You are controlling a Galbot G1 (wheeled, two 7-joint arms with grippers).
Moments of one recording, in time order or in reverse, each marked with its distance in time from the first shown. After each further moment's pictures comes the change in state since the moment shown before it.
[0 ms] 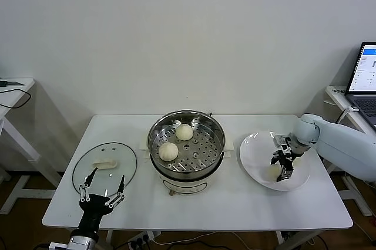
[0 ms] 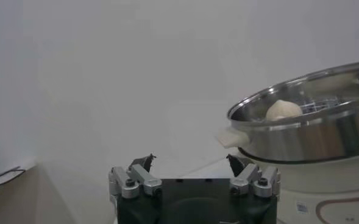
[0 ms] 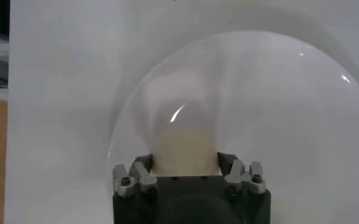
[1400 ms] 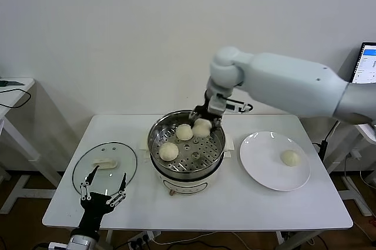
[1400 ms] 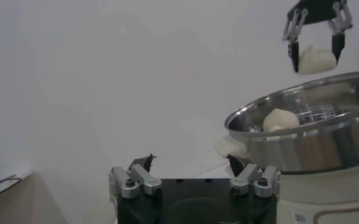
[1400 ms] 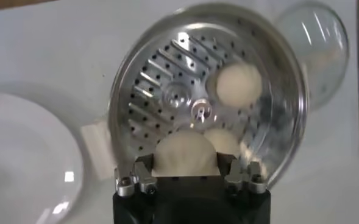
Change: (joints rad) left arm 0.004 0.010 0.009 -0.024 -0.003 0.000 -0.001; right arm 0.399 0.418 -0.053 0.304 -0.283 0.726 -0.057
